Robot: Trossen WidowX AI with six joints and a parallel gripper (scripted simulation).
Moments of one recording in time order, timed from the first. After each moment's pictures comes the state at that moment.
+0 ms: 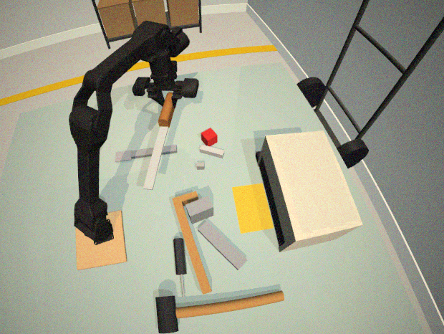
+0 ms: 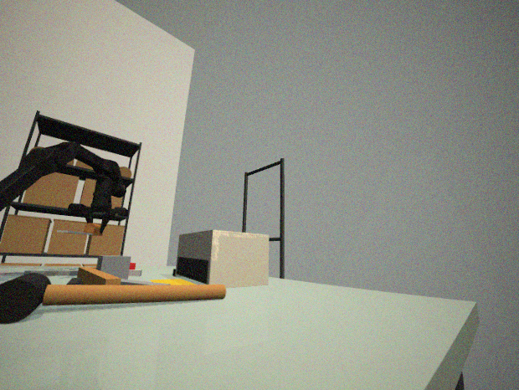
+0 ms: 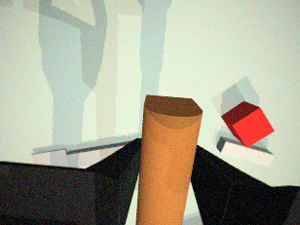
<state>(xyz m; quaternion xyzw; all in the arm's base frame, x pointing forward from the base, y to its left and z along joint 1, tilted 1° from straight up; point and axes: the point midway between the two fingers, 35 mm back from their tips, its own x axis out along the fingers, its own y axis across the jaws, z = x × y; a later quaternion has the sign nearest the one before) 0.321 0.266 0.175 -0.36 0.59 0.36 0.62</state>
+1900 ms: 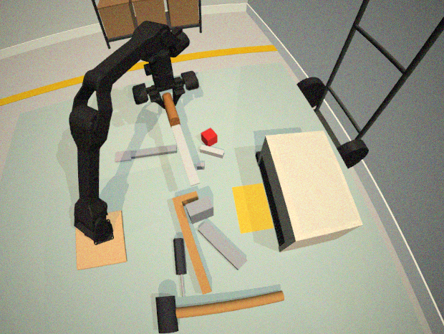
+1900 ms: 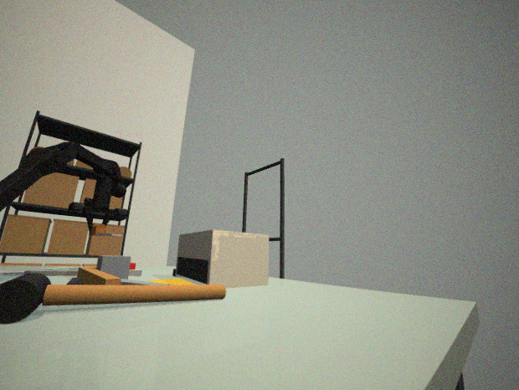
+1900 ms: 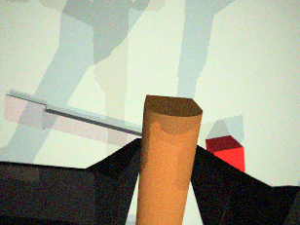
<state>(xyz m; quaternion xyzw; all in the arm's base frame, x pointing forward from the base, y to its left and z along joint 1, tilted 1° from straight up) 0.321 0.266 0.175 -0.49 0.50 0.49 0.53</state>
